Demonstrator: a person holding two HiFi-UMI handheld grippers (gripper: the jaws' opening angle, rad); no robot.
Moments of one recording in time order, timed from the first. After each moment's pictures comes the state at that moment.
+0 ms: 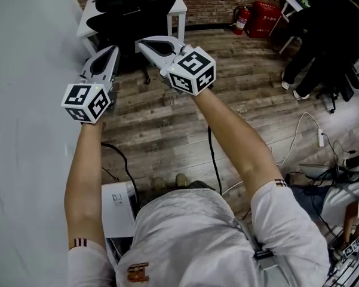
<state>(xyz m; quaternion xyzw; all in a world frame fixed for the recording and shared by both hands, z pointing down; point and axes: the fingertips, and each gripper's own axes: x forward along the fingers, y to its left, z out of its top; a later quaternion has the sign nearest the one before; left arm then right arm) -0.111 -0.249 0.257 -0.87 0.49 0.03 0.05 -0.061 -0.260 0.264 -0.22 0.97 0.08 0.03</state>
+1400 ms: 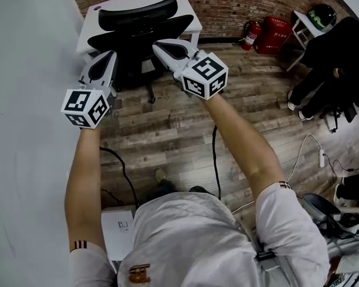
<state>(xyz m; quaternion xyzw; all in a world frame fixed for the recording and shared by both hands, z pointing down) -0.203 -0.449 0.274 -0.86 0.50 0.03 0.06 -0.112 -0.474 0.282 -0.24 0.97 0.08 0.02</state>
